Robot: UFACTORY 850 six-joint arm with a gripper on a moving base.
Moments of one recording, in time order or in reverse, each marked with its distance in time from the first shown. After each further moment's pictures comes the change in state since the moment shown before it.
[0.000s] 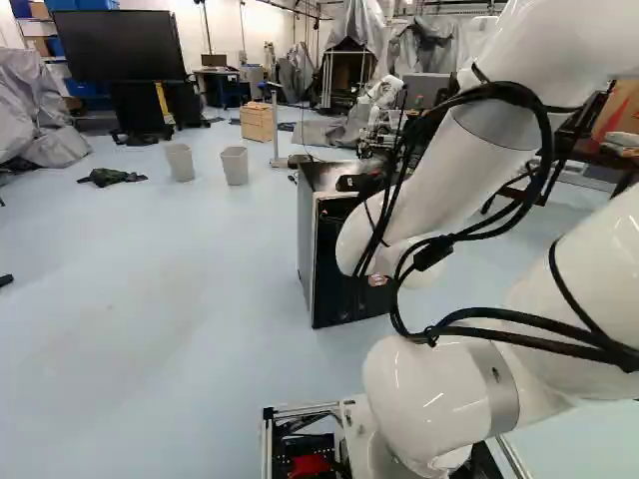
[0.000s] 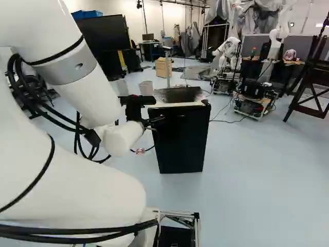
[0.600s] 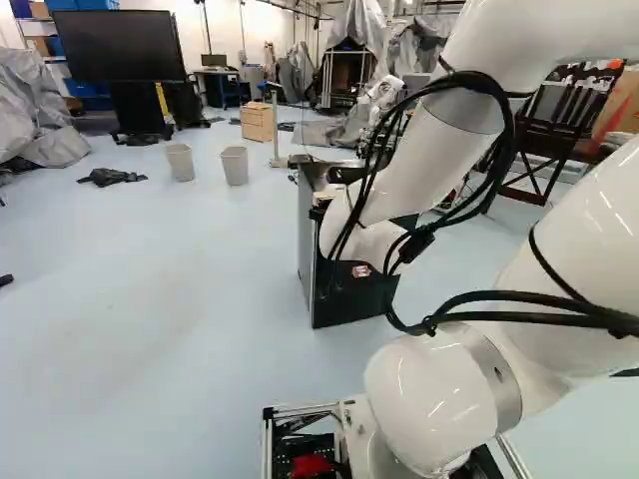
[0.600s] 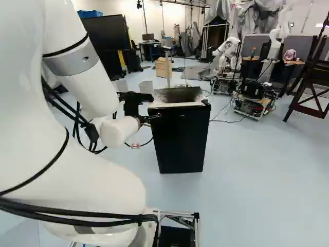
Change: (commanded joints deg) arm 6.4 -5.2 -4.6 10.5 0.0 0.0
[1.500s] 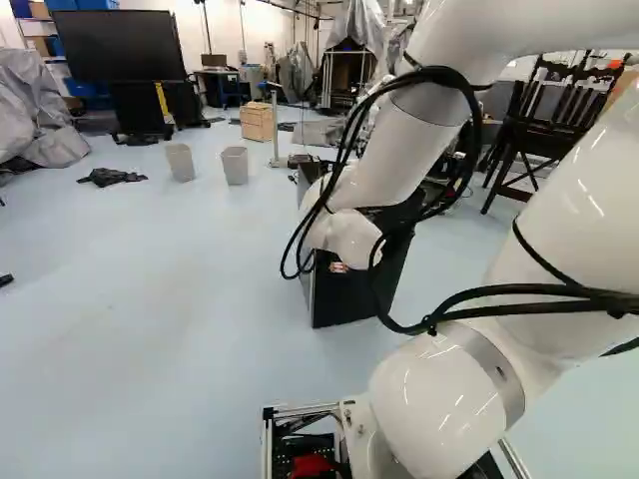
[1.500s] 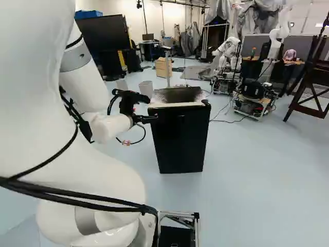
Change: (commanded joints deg) arm 9.6 -4.2 -4.0 19.0 2.2 0.0
